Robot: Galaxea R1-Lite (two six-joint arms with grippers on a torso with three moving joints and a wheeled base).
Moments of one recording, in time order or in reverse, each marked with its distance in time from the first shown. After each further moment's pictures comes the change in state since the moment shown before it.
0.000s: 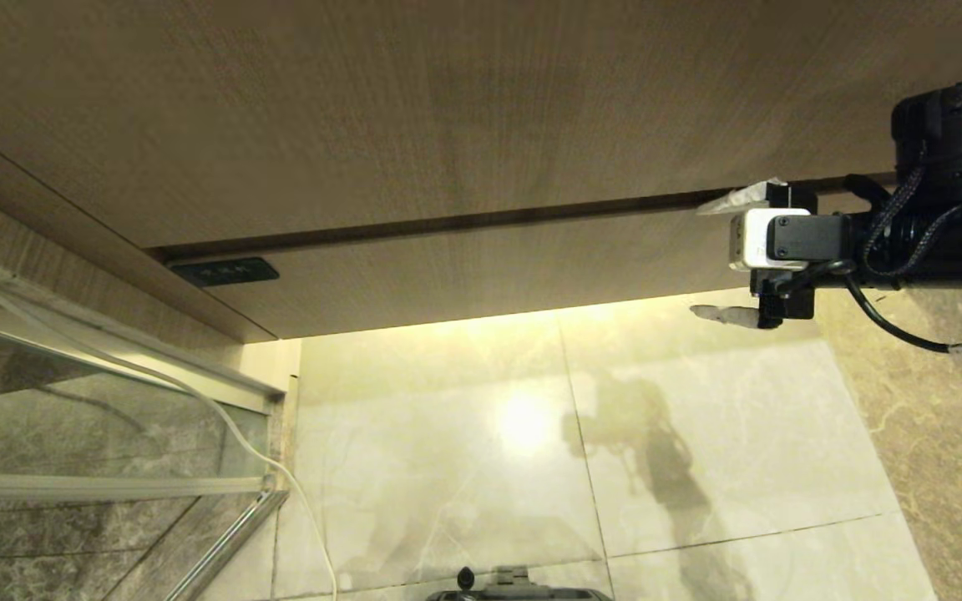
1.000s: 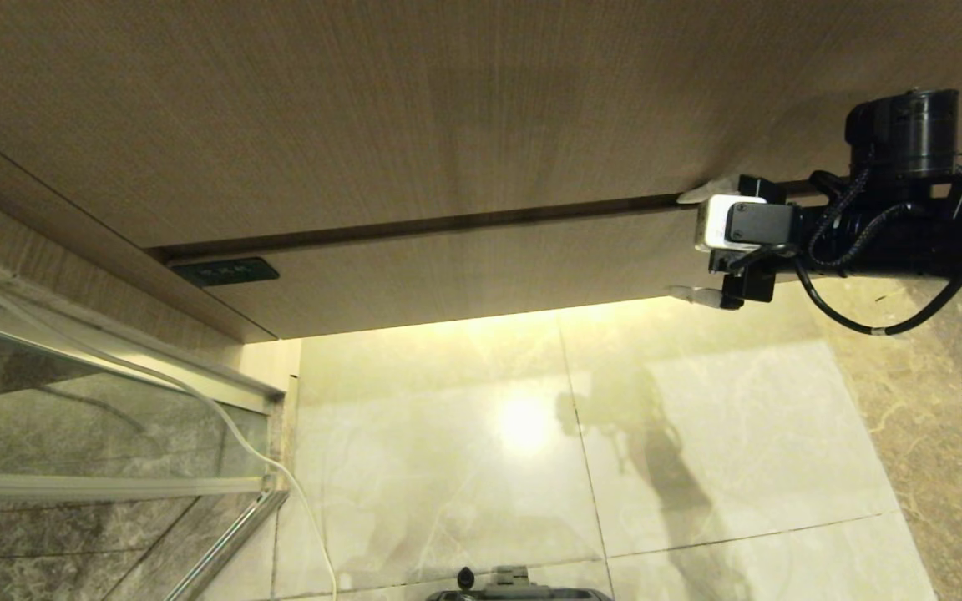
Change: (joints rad) left arm 0.000 0.000 0.000 0.000 0.000 0.000; right arm 0.003 0.102 -0.043 -0.142 -0.020 0.063
